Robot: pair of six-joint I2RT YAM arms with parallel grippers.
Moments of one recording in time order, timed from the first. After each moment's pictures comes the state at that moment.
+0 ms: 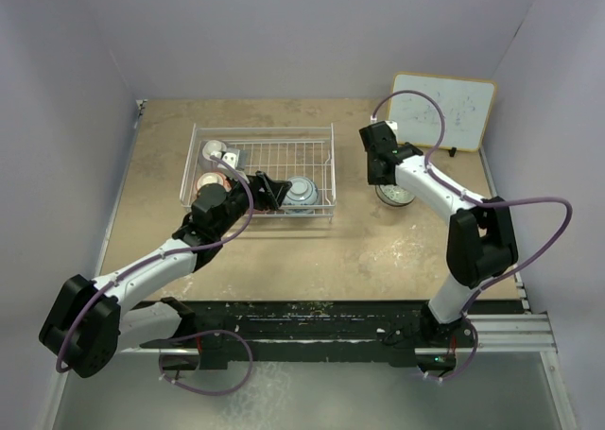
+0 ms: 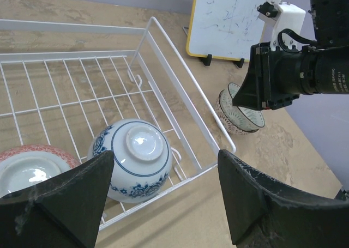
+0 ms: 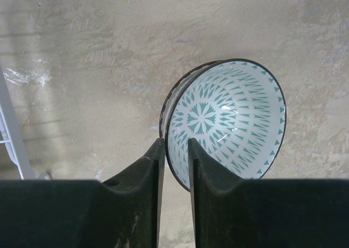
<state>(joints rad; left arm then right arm) -0.56 1.13 0.54 0.54 0.02 -0.47 0.39 1.70 1.29 -0.60 0.43 0.31</state>
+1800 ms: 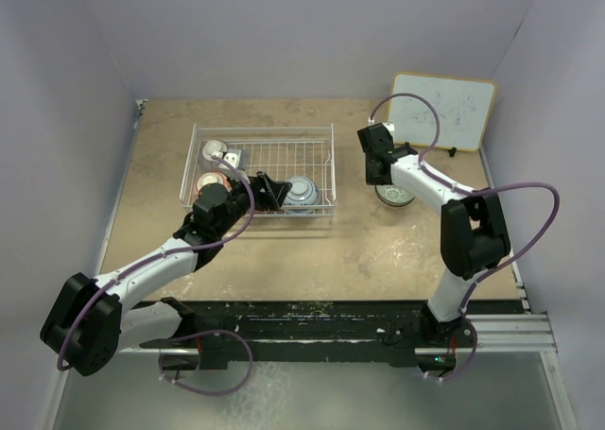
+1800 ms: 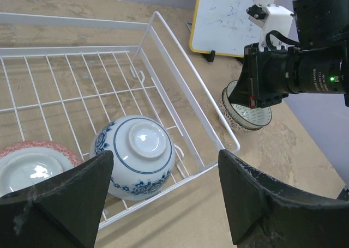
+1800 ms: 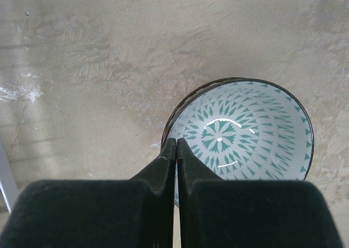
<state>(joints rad) -0.56 1.14 0.54 0.53 0.02 -0.47 0.39 1.76 1.28 -0.53 0.43 0.30</state>
